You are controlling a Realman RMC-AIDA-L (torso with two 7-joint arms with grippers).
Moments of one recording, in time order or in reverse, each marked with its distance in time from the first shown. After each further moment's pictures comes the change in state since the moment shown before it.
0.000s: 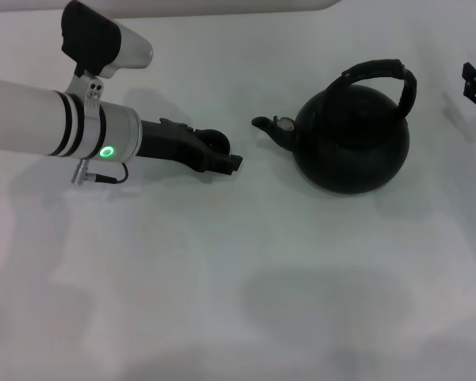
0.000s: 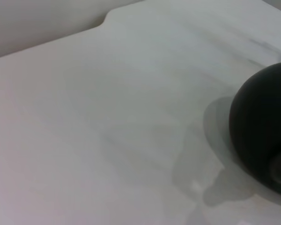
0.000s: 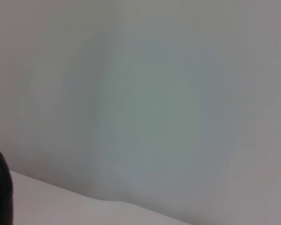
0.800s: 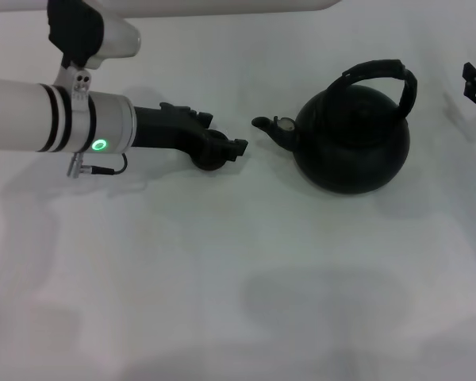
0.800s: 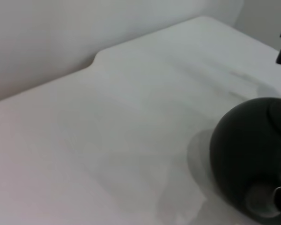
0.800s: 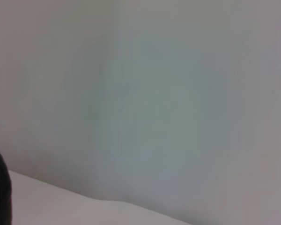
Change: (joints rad) left arm 0.097 0.002 0.024 -0.166 -0.052 -0.038 0.022; right arm 0.000 0.000 0.000 0.000 0.002 -0.001 0.000
